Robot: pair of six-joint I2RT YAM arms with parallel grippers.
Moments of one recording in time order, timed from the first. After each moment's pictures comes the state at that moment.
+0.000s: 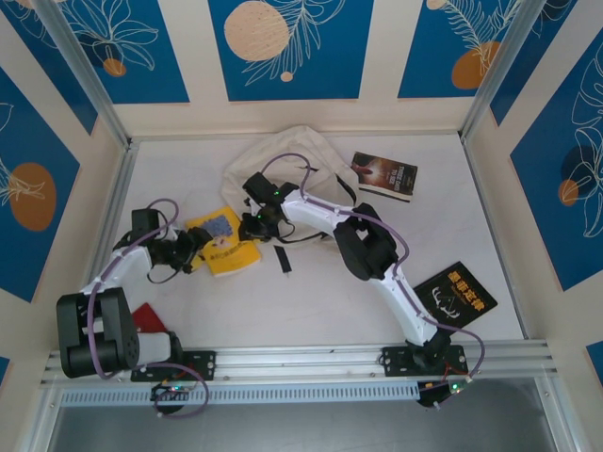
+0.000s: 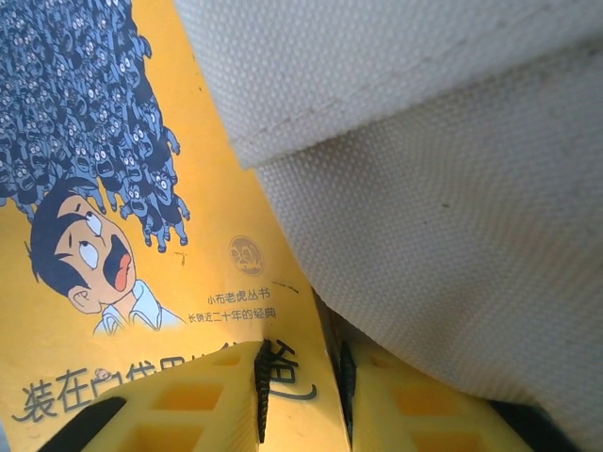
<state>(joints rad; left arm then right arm) 0.14 1.30 0.65 -0.44 0.65 -0.73 0.80 2.42 1.99 -0.73 -0.42 0.67</state>
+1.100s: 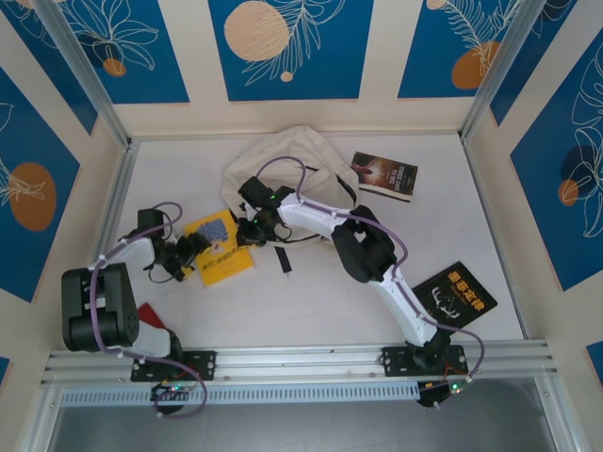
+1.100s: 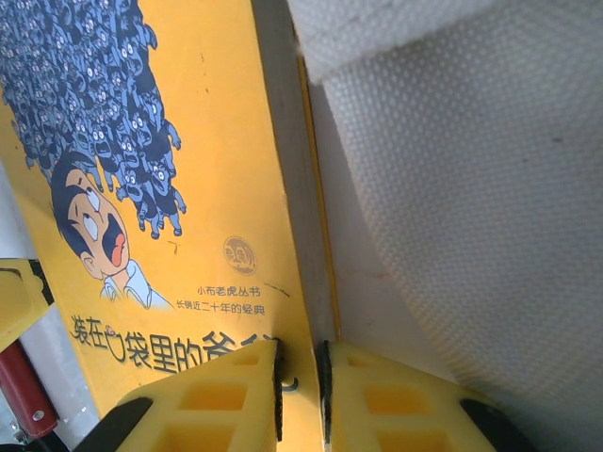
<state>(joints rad) 0.14 1.45 0.68 -0.48 0.43 -0.65 0.83 2.42 1.98 -0.73 -0.42 0.66</state>
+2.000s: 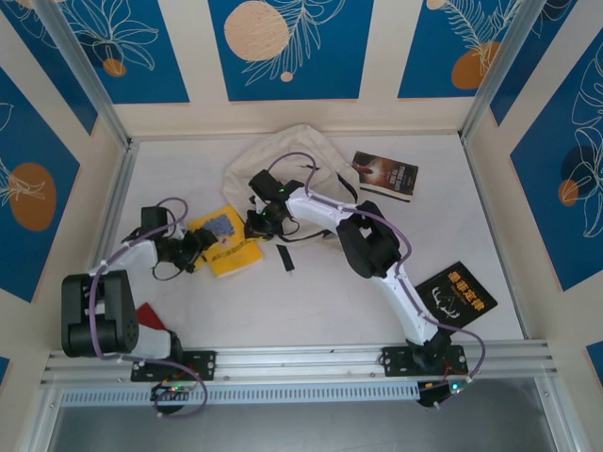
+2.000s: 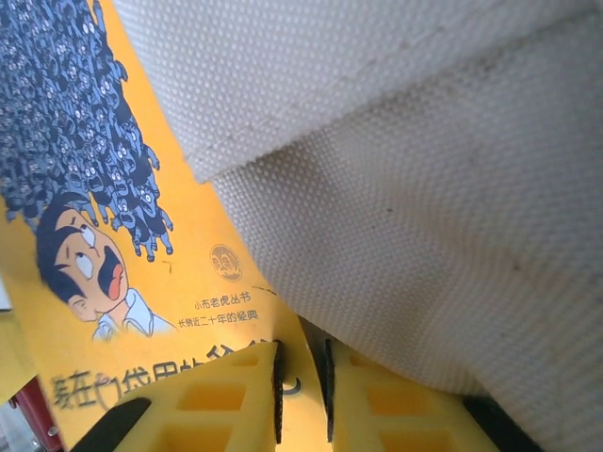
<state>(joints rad) 0.09 1.39 0.66 -0.39 0.59 -0.69 0.77 2.41 1.96 -0.72 -0.45 0.68</state>
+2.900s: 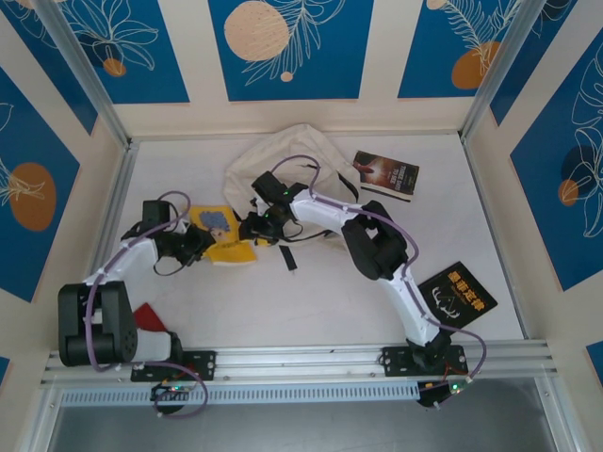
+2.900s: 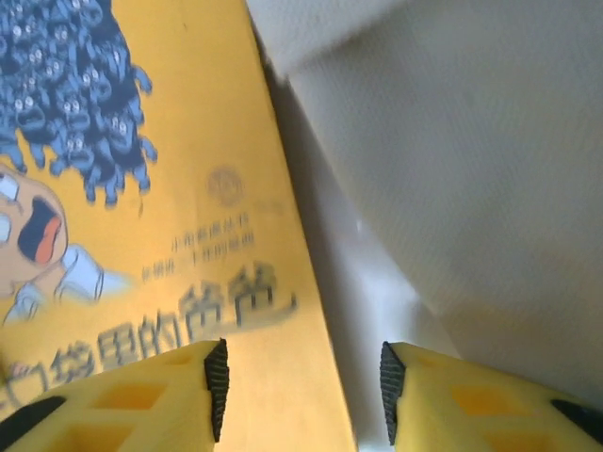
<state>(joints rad) 0.05 1.34 0.73 -0.48 0.55 -0.67 0.77 2.31 1.83 -0.65 -0.53 0.73</state>
